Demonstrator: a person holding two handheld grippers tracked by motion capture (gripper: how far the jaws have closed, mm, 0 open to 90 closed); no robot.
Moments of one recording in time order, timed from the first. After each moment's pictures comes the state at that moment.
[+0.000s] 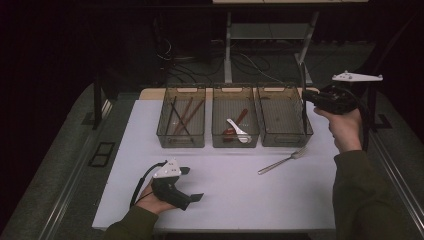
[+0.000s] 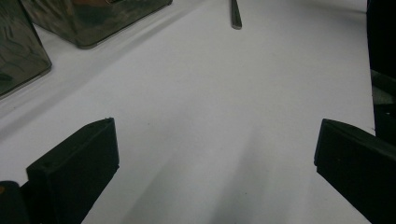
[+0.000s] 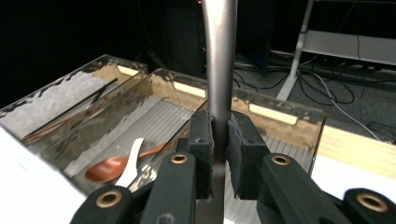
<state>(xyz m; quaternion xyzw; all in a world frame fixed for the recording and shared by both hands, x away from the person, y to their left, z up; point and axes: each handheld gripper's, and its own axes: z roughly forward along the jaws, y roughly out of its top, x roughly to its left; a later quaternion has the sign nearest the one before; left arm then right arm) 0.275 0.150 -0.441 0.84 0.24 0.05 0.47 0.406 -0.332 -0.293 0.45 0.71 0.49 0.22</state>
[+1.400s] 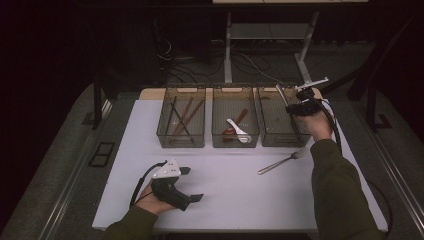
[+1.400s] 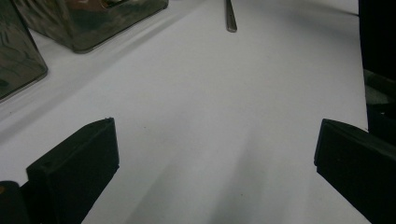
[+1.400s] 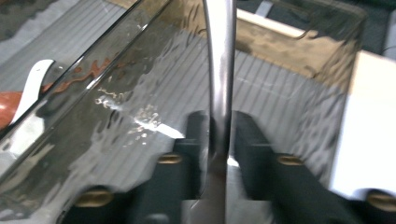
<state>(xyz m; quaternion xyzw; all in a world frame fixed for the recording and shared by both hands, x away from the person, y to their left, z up) 0.273 0.150 -0.440 0.84 0.24 0.05 0.49 0.478 -0.299 -0.373 0.51 0.78 0.31 0.19</state>
